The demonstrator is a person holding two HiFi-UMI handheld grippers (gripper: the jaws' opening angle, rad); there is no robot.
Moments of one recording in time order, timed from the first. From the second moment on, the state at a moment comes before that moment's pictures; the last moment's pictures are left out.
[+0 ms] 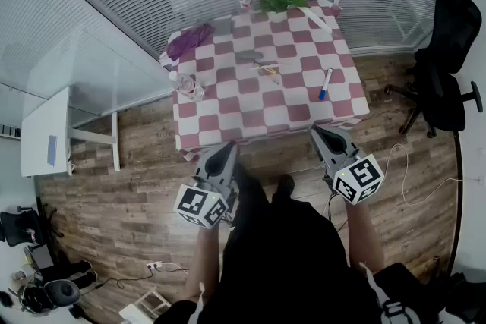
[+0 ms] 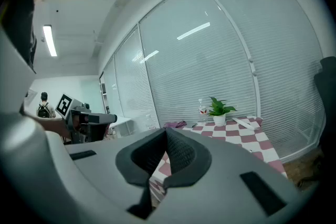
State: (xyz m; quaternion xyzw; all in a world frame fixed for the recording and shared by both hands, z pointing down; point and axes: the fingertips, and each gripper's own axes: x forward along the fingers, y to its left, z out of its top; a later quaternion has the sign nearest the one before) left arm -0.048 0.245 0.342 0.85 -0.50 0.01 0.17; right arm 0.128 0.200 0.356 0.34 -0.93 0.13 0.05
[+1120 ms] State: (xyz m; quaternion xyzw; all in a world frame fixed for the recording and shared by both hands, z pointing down) left arm -0.053 0.182 0.374 0.86 -0.48 0.05 0.18; right arm 0.118 0.145 0.362 0.36 -0.92 0.17 0.02
